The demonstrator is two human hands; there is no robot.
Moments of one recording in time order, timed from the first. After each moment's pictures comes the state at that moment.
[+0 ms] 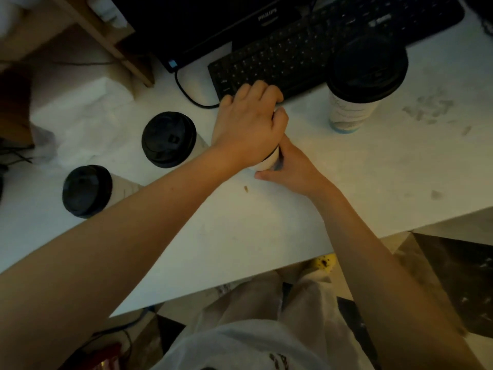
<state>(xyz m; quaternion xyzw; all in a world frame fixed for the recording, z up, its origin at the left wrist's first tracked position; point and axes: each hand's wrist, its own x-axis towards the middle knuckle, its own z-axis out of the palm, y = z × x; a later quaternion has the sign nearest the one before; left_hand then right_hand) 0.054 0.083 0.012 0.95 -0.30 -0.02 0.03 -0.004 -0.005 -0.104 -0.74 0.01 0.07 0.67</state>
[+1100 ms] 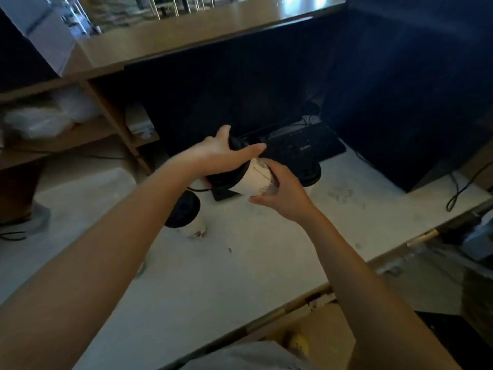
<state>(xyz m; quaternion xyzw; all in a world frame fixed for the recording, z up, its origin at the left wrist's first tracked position) 0.058 0.101 0.159 0.95 -0.16 -0.20 0.18 -0.026 -0.029 0.048 -0.84 0.05 -0.09 0.53</state>
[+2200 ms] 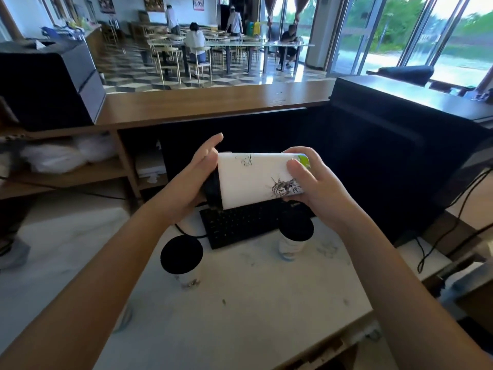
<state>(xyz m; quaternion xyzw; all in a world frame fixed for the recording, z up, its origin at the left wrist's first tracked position) 0.052 0.178 0.201 0.65 -0.28 -0.23 0.67 -0.046 -0.026 0.206 -0.75 0.03 -0.14 0.65</state>
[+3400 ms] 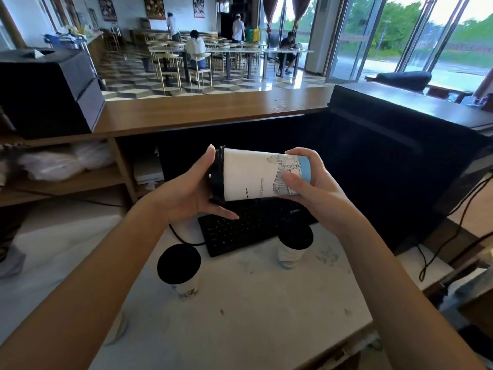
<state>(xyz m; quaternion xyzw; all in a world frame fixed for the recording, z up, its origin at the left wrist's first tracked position) 0.076 0.167 0.203 0.57 -0.24 -0.39 0.69 -0.035 -0.045 0.200 -0.72 -0.01 -0.12 0.68</state>
